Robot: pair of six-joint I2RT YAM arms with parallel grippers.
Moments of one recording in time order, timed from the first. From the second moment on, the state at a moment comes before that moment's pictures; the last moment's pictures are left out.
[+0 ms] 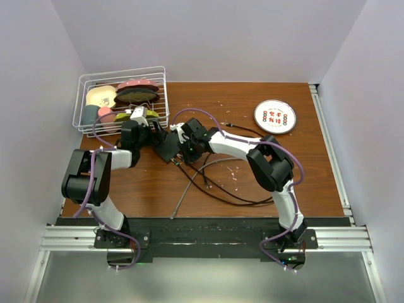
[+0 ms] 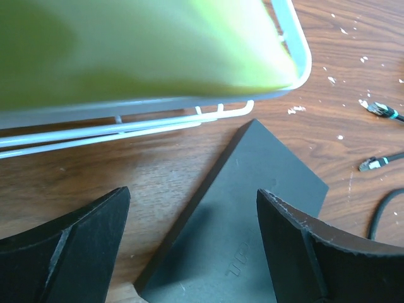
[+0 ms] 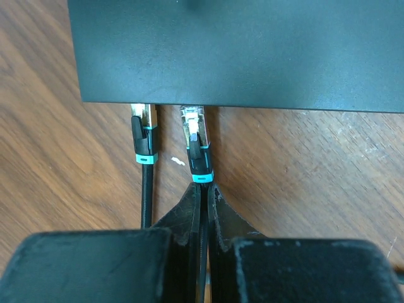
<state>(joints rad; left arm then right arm) -0.11 1.69 0.70 0.56 0.20 -0.36 0.81 2.14 1.56 -0.40 -0.17 0.11</state>
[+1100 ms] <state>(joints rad) -0.14 1.79 0.79 0.58 0.31 -0.34 0.80 2.18 1.63 -0.48 -0.18 0.23</state>
